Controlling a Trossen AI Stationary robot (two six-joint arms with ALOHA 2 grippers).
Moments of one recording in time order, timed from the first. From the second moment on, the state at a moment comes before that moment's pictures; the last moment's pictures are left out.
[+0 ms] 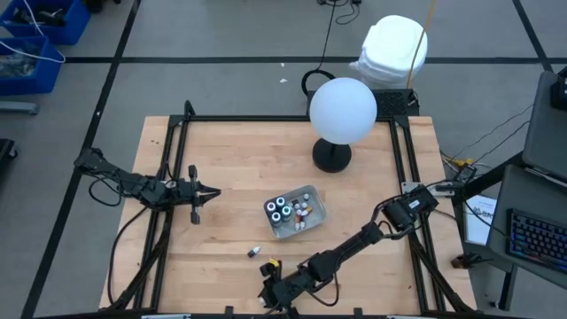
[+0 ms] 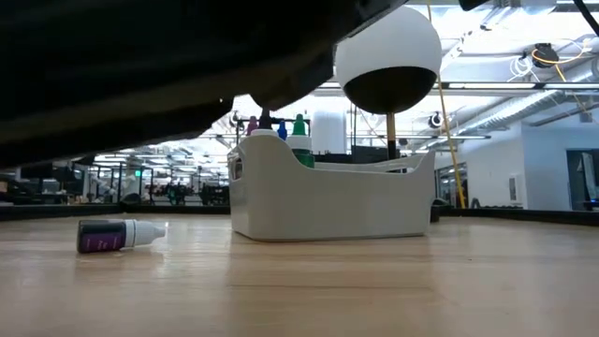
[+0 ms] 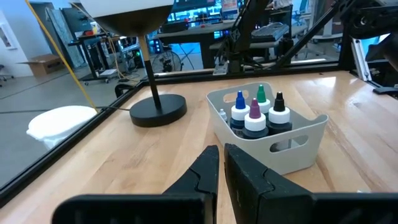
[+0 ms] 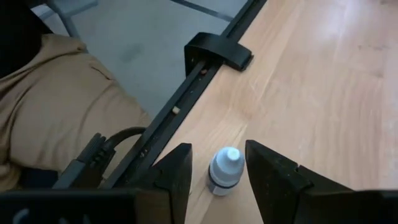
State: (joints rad) left arm -0.45 0.15 0.04 0.00 -0.58 0.05; right arm 0.55 2.36 1.67 0.09 0.05 0.01
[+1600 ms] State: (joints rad) left arm -0.45 0.15 0.04 0.00 -0.58 0.05; right arm 0.42 1.51 1.06 -0.50 0.59 0.35
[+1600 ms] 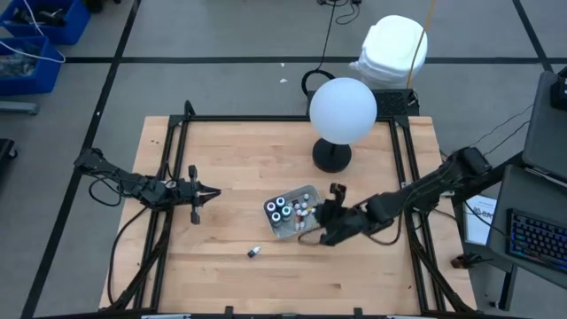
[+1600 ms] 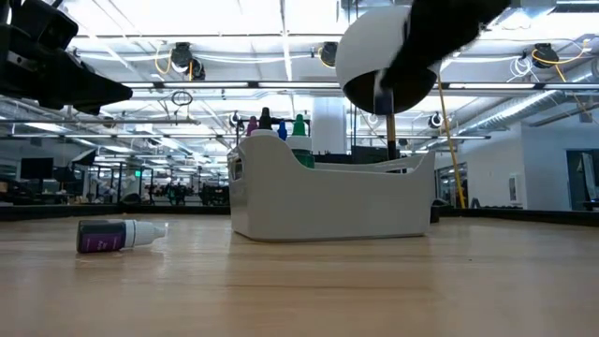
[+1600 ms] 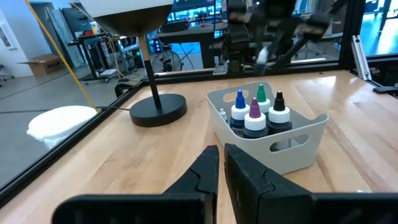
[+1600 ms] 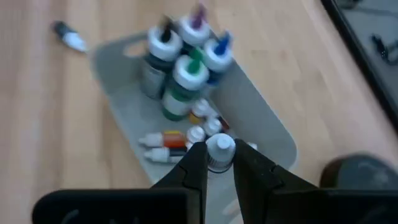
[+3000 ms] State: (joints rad) left arm -0.45 0.15 0.04 0.00 -0.59 0.05; right arm 0.25 1.57 0.79 -0.10 0.36 0.33
